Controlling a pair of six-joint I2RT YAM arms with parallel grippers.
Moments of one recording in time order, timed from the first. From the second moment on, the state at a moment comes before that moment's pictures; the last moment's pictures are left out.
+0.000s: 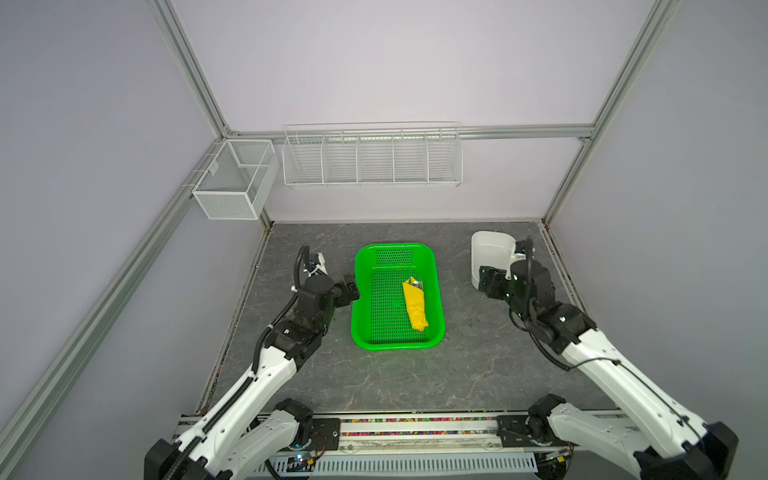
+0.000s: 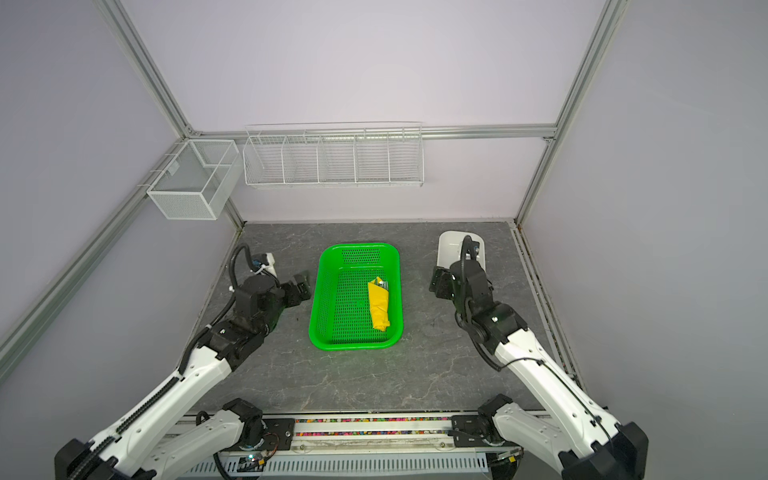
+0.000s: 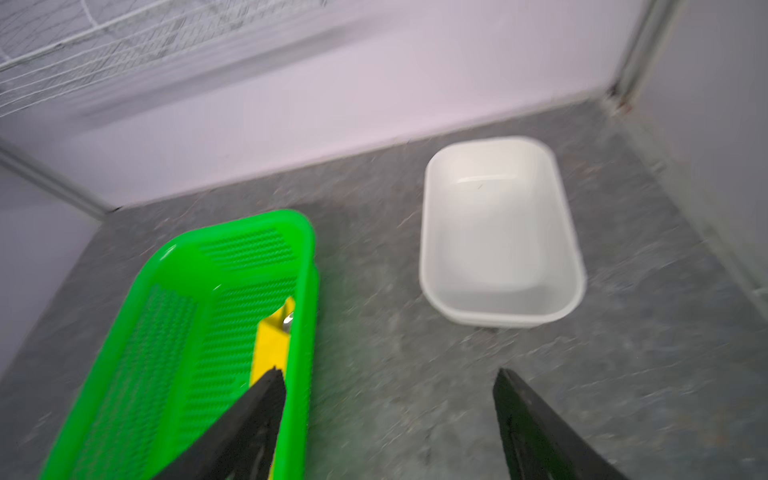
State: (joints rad) left arm -0.47 0.89 0.68 -0.17 -0.40 -0.43; right arm 0.51 0.95 0.85 -0.38 0.44 0.42
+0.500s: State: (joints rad) left arm -0.08 1.07 0.44 0.21 -0.60 -0.27; right arm 0.25 1.23 0.42 0.20 0.54 0.06
